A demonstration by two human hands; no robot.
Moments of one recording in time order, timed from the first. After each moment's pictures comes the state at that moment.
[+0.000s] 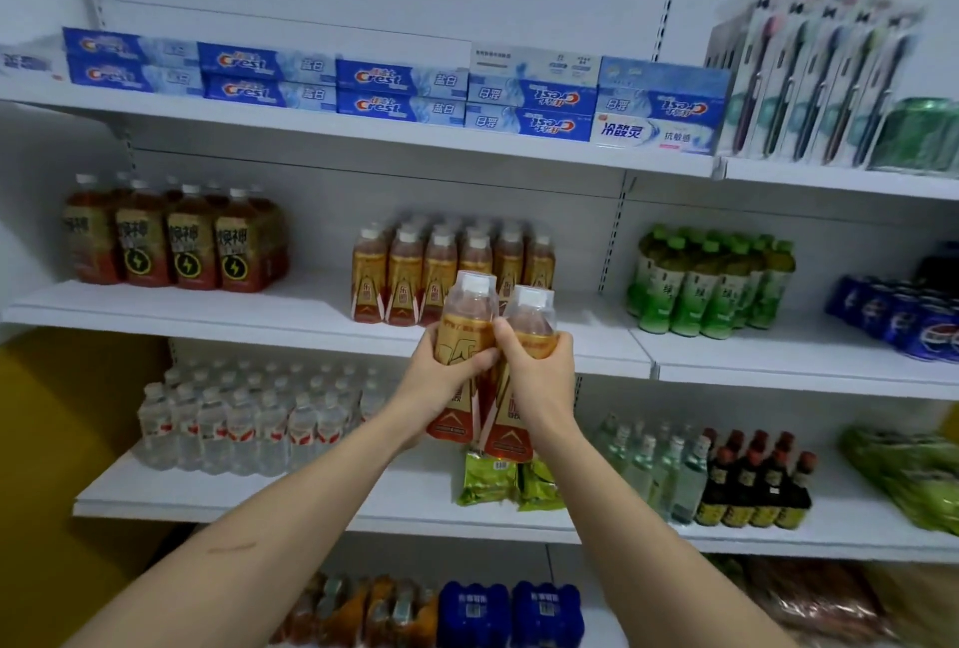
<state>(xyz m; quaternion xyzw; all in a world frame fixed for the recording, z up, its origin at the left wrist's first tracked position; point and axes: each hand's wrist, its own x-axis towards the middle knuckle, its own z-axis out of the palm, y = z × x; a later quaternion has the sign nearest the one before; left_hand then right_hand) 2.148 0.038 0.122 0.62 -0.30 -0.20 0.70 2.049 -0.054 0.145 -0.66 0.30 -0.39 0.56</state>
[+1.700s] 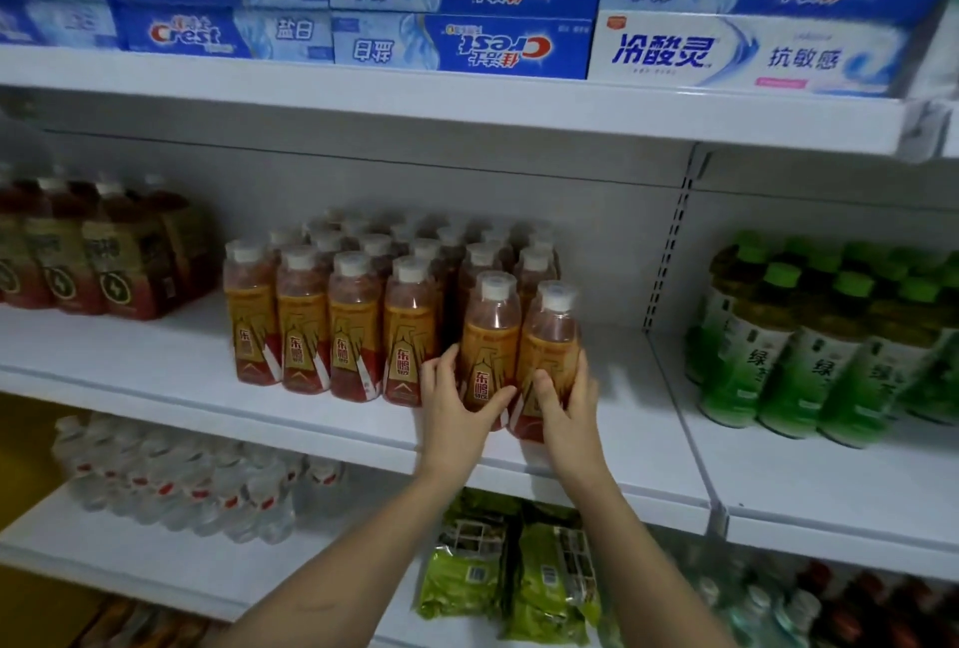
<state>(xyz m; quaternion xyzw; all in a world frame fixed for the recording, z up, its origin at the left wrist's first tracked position) 2.290 -0.259 0.036 0.78 -0.22 0.08 0.59 2.212 -0.371 0.045 -0.73 0.17 -0.34 0.57</state>
